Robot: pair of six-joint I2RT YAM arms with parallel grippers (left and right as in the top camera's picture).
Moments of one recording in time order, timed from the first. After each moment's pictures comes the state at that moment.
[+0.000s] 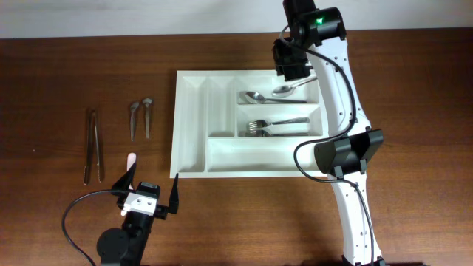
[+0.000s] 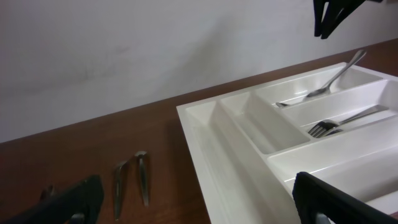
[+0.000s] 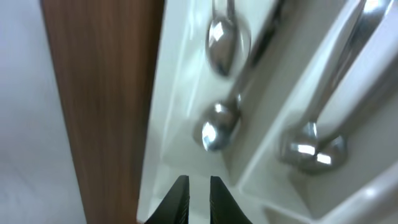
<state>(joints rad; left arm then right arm) -0.02 0.01 0.01 -0.06 0.21 0.18 0.24 2.62 2.95 -1.59 -0.10 1.57</state>
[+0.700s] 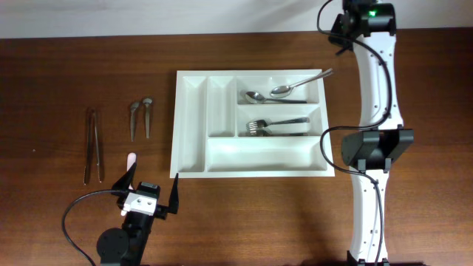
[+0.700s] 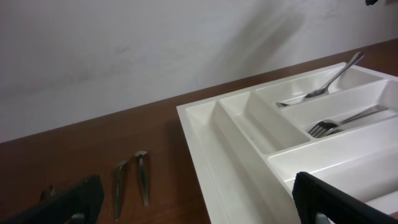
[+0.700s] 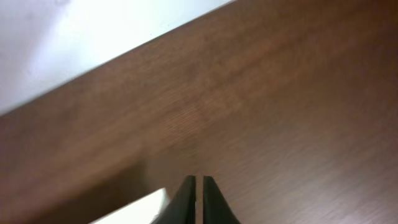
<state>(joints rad) -0.02 0.01 0.01 -0.06 0.21 0.18 0.01 2.62 2.95 -1.34 0.27 0.37</state>
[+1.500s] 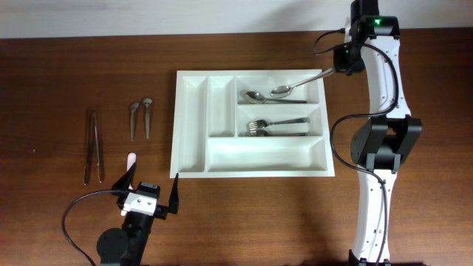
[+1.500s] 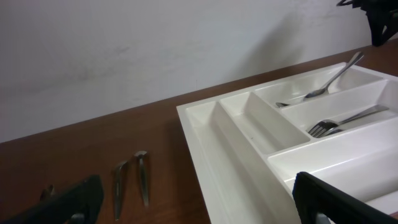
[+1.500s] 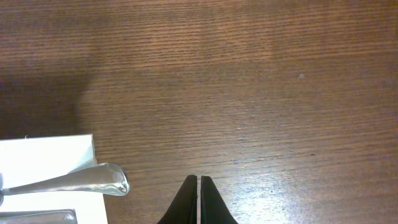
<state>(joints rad) -0.02 0.01 0.01 -0.06 0.21 0.18 -0.06 2.62 2.69 -1.32 0.09 -0.03</state>
